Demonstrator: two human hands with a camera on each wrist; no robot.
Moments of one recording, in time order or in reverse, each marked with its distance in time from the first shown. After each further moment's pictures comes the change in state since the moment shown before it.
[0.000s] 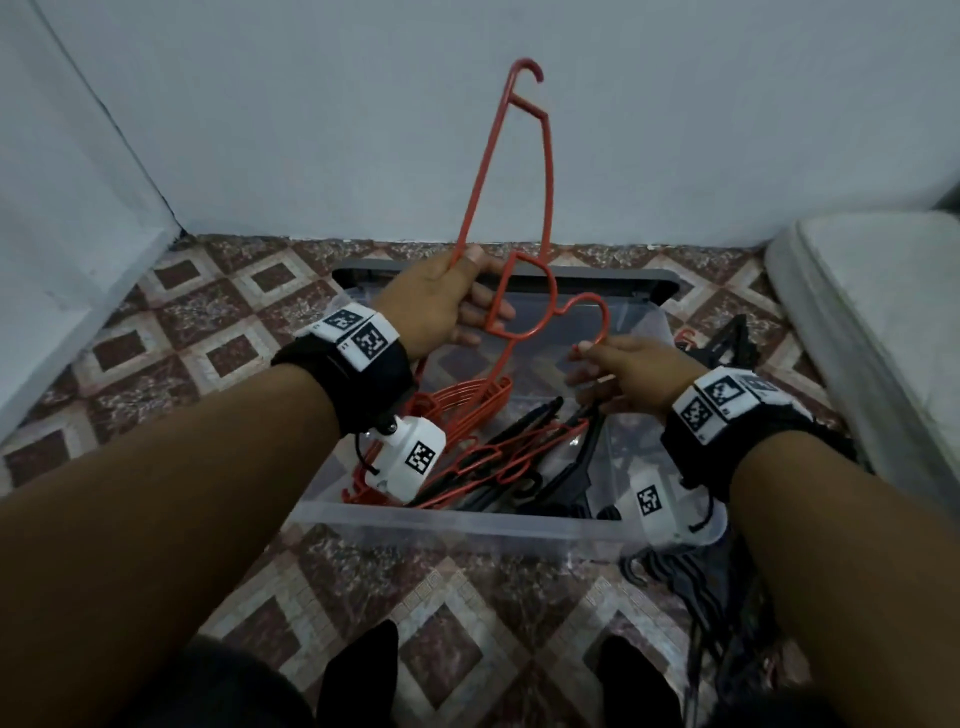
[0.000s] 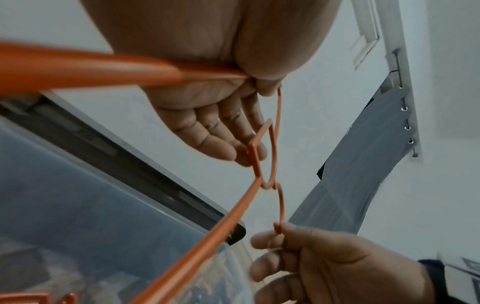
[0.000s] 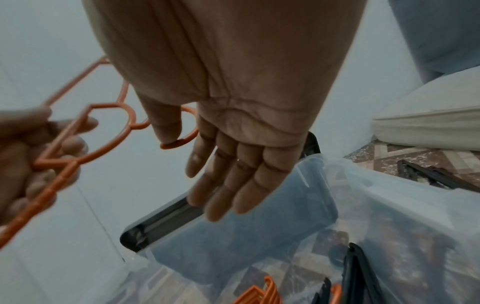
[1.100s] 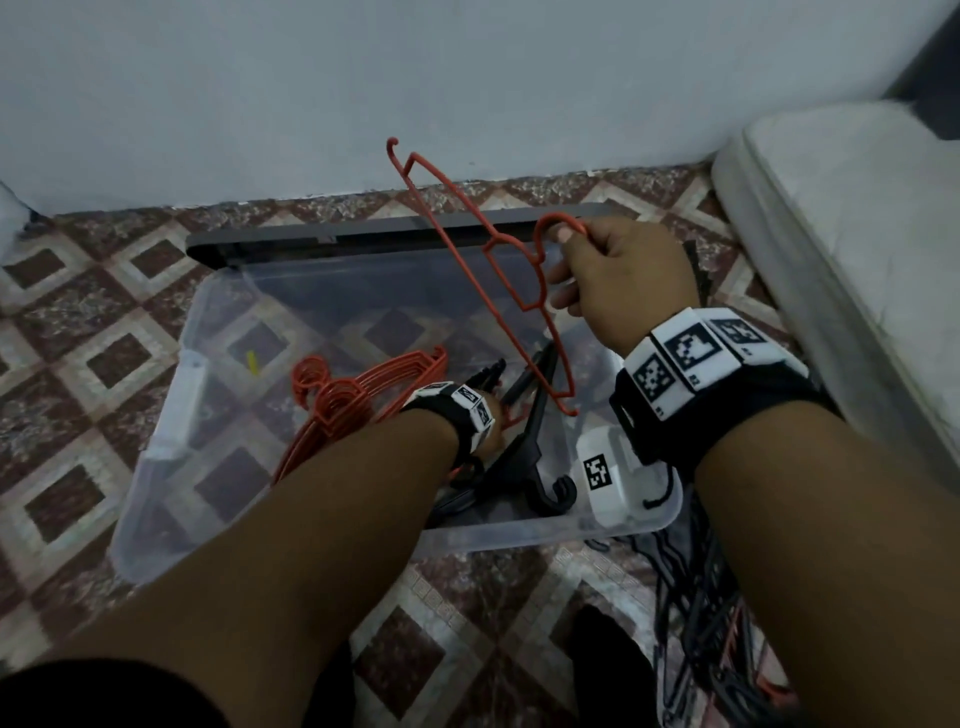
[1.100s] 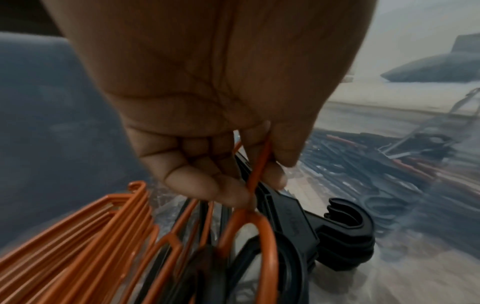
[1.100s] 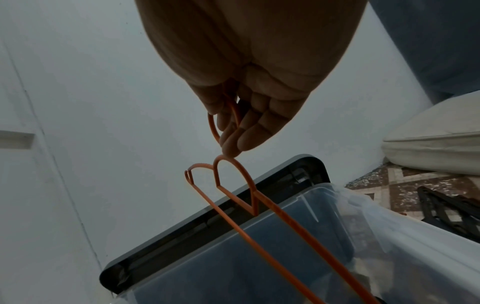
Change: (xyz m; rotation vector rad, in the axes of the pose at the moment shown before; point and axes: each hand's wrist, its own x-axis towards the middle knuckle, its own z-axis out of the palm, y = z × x) left_hand 0.081 -0.180 0.143 1.474 -0.874 -0.165; right_hand 0.017 -0.009 -0.039 -0.240 0.586 -0.373
